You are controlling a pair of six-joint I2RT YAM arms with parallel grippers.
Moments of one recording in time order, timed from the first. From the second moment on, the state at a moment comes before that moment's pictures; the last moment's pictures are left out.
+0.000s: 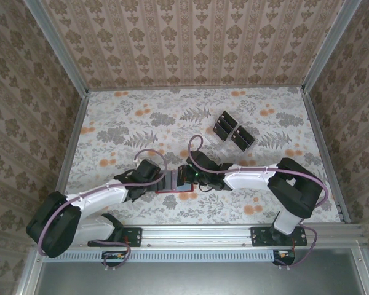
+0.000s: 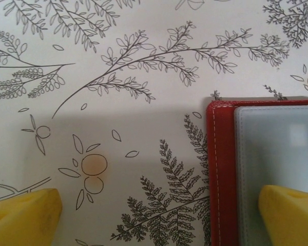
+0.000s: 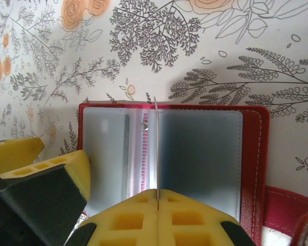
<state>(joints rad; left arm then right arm) -0.72 1.19 0.43 -0.32 -0.27 -0.65 0.90 1.67 0.84 0.02 -0.01 1.00</state>
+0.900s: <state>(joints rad) -0.75 1.18 0.42 -0.33 -0.33 -0.76 0.91 1.69 0.67 0.49 -0.01 1.05</state>
